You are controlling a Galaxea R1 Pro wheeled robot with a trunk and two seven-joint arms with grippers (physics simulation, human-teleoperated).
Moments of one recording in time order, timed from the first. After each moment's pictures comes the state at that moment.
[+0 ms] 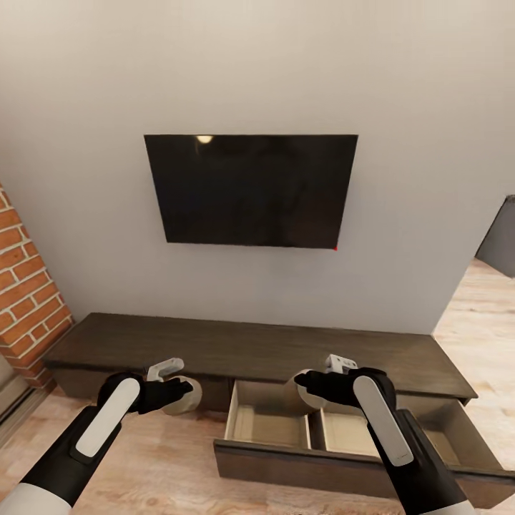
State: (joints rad) left arm -0.48 0.23 -0.27 -1.26 1.08 0.87 0.58; right arm -0.43 -0.03 0.18 -1.45 -0.88 1.00 -0.53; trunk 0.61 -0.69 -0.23
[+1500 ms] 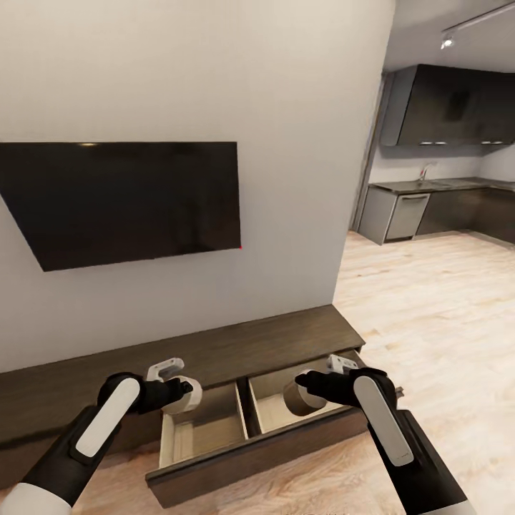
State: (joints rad) left arm -0.48 0.23 -0.27 -1.26 1.08 0.87 0.58; right arm -0.43 -0.03 0.18 -1.44 -0.88 1.00 -0.52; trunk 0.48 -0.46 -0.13
